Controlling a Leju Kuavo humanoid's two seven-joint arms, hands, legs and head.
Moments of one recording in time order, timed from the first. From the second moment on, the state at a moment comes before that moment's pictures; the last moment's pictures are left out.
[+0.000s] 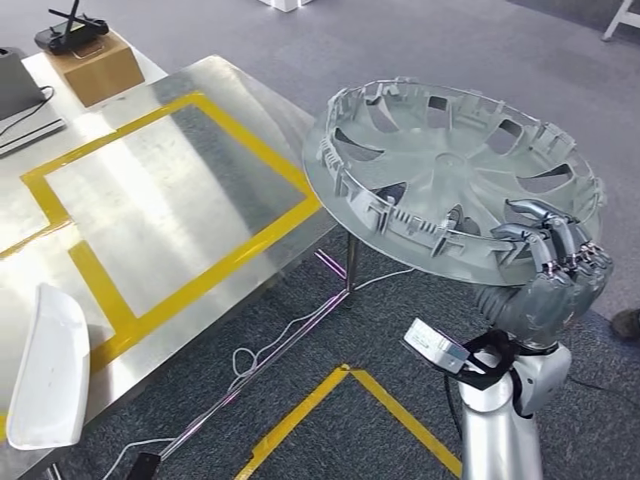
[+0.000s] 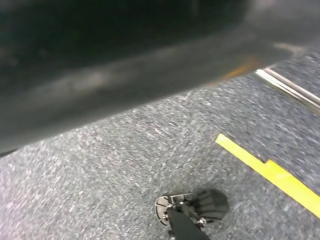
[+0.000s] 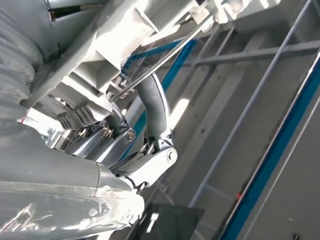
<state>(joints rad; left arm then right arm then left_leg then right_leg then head) -0.08 -0.01 0.58 -0.20 -0.60 -0.02 -0.28 -0.12 0.32 -0.11 -1.87 1.07 -0.68 -0.70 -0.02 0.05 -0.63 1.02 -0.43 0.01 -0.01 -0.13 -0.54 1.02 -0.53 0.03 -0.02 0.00</state>
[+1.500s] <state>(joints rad) -0.08 -0.01 0.58 -0.20 -0.61 -0.03 -0.26 -0.12 0.32 -0.12 -1.84 1.06 -0.68 -0.70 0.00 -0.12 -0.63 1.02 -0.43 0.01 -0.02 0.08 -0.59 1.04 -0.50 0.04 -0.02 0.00</state>
